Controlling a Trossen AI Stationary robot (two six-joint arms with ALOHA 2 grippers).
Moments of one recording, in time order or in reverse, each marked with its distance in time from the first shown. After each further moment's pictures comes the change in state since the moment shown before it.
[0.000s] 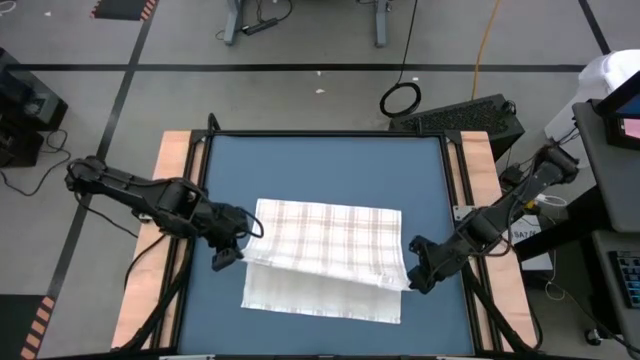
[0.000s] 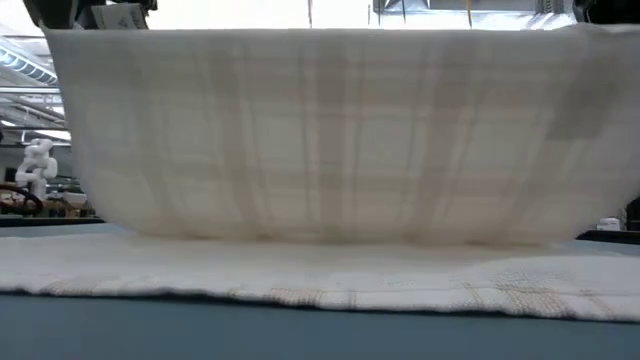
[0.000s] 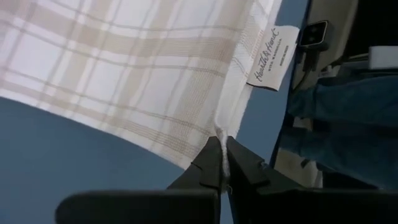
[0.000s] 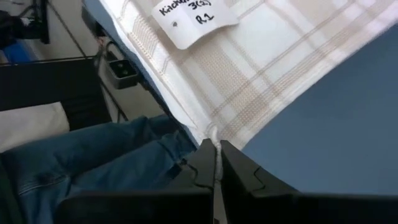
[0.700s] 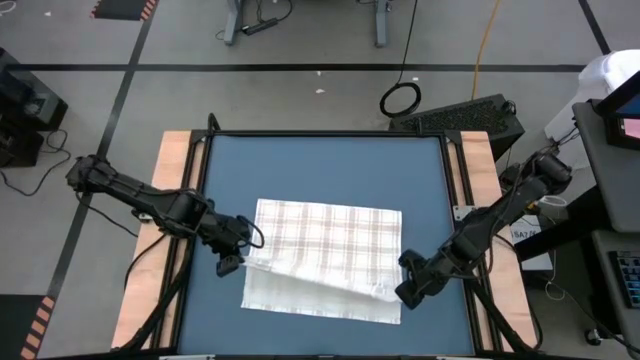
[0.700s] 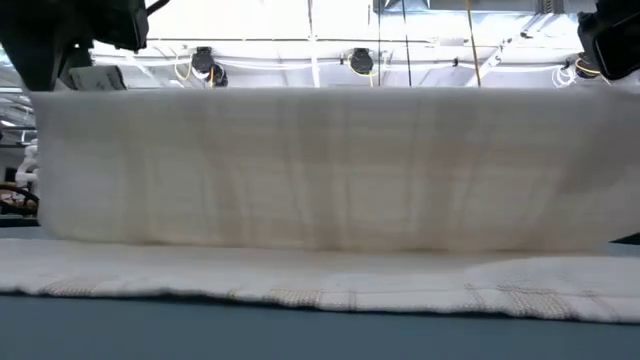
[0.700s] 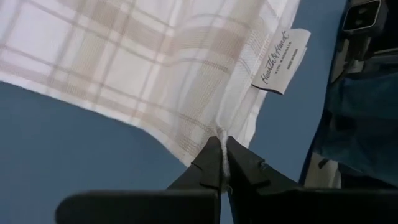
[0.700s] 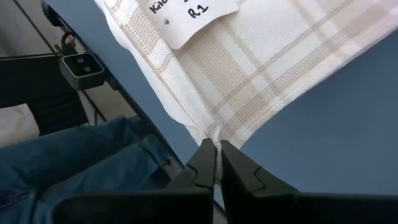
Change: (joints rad) left arm -0.048 0.000 -0.171 0.116 -0.051 -0.029; right arm 0.031 0.223 0.000 0.134 -0.007 0.025
